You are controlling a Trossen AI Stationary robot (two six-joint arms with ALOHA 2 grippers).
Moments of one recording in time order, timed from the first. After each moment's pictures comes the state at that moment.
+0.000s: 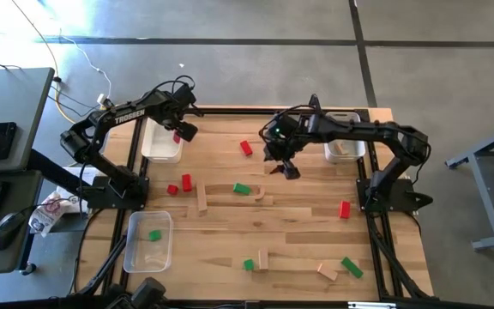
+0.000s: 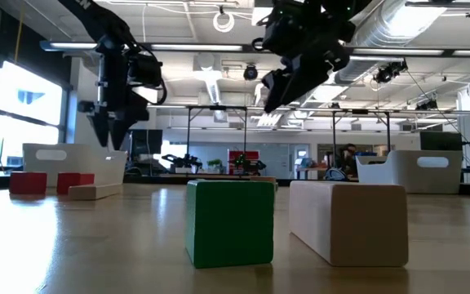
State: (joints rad) left arm 0.97 1.52 1.05 -0.96 -0.24 -0.18; right arm -0.30 1.65 1.28 -0.67 -0.42 -0.61
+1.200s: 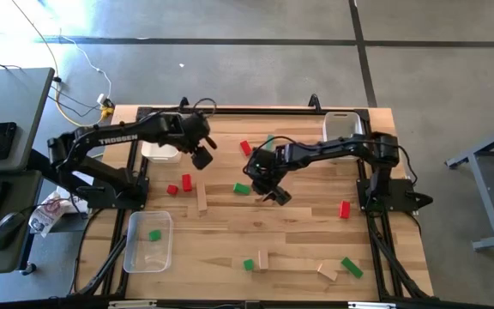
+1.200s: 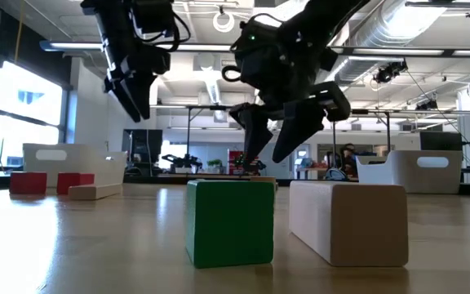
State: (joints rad) left arm 0.49 1.35 1.04 -0.92 -0.13 -0.28; right arm -0.11 1.90 1.28 -0.52 -0.40 -0.77
